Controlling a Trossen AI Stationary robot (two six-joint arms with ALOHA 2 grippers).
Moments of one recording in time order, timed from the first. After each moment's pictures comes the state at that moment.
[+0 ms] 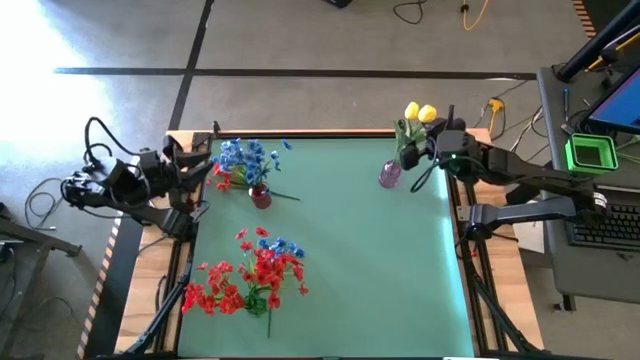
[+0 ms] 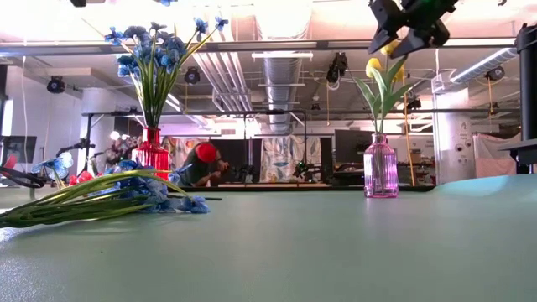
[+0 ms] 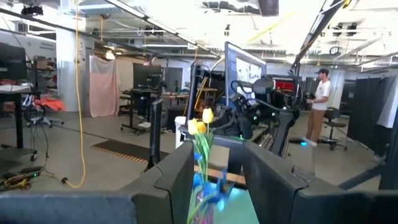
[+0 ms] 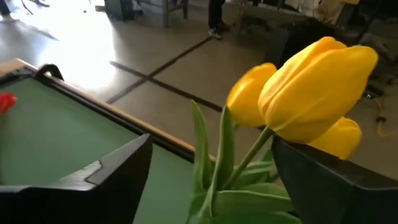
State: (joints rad) left arm -0.29 0.31 0.72 -0.15 -0.65 0.05; right arm -0.30 0.93 0.97 -0.52 0.70 0.26
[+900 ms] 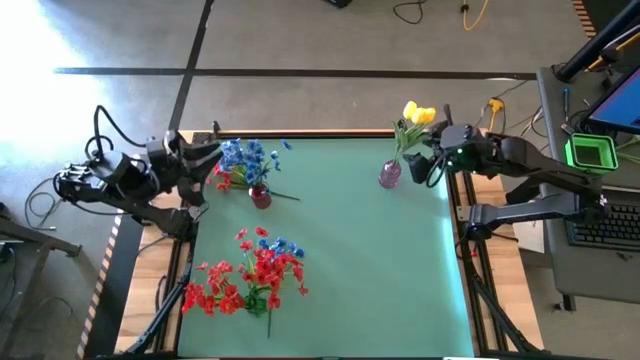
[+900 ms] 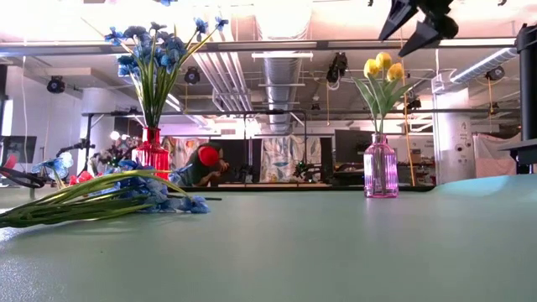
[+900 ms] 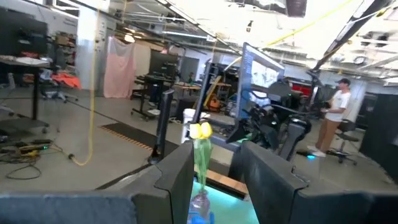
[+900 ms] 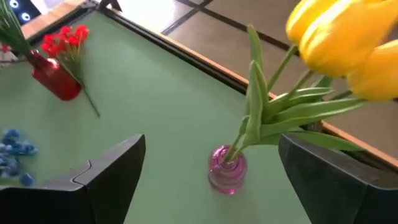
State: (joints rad) left arm -0.29 0.54 0.90 -0.14 -0.74 -0.09; right arm -0.29 0.96 1.19 -0.95 0.36 0.45
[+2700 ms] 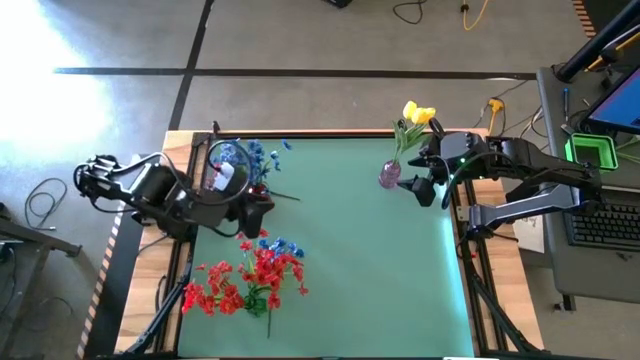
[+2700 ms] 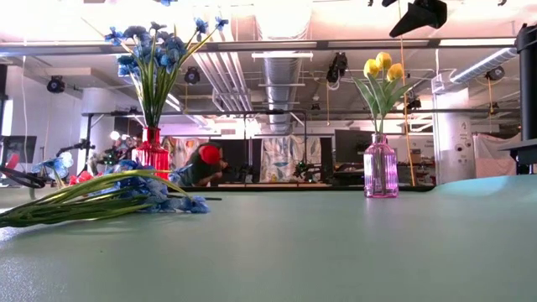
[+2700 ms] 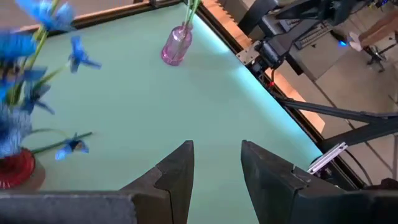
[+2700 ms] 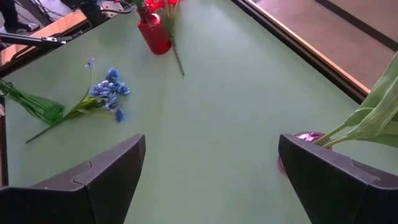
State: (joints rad) left arm -0.39 1.27 1.61 -1.10 -0.58 -1.11; right arm -0.14 1.00 1.27 -0.99 0.12 0.40
